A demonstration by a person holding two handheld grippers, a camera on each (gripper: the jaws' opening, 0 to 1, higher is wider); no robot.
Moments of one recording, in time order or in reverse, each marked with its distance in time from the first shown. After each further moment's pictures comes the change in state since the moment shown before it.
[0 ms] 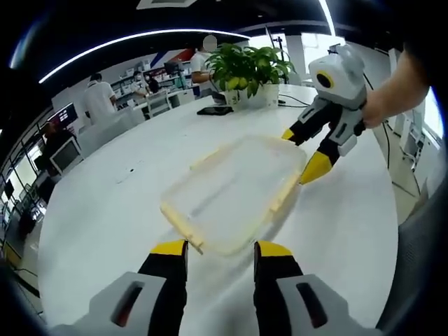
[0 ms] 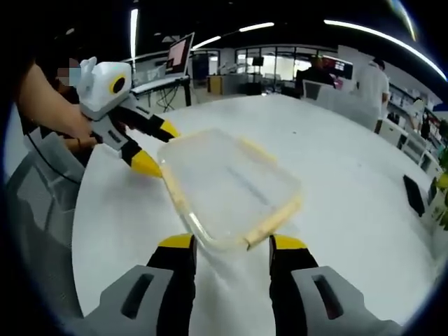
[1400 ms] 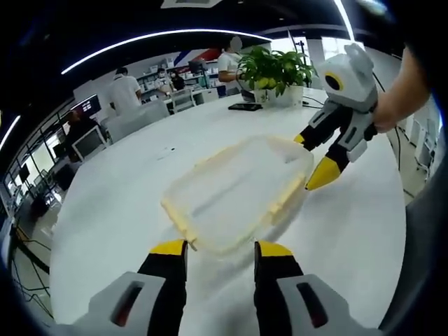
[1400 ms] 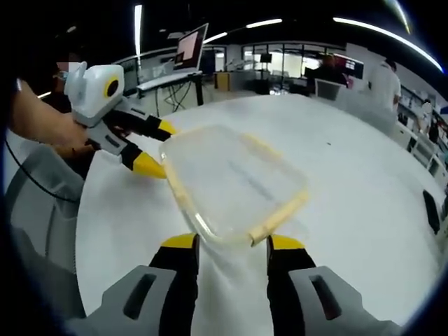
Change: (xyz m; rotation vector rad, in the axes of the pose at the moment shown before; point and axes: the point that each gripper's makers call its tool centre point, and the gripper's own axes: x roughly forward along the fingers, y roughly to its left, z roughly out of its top) left arm -0.049 0.051 -0.048 -0.071 -0.007 0.119; right arm 0.059 0.054 0.037 -0.023 0.029 0.038
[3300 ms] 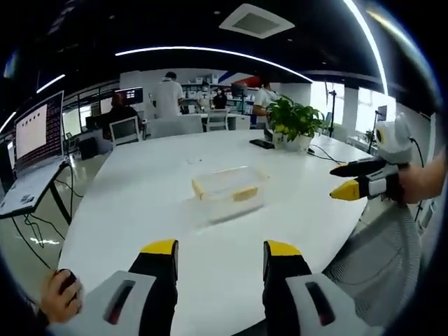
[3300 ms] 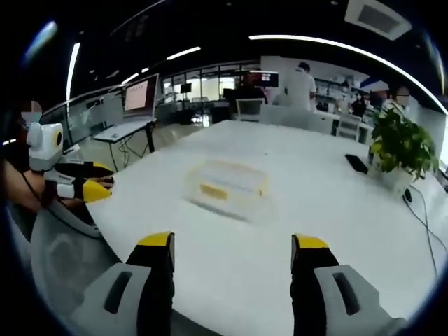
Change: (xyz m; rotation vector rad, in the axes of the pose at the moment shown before) left arm -0.187 -0.032 -0.026 -0.300 -0.141 0.113; right arm -0.147 0.107 -0.001 0.283 -0.185 -0.434
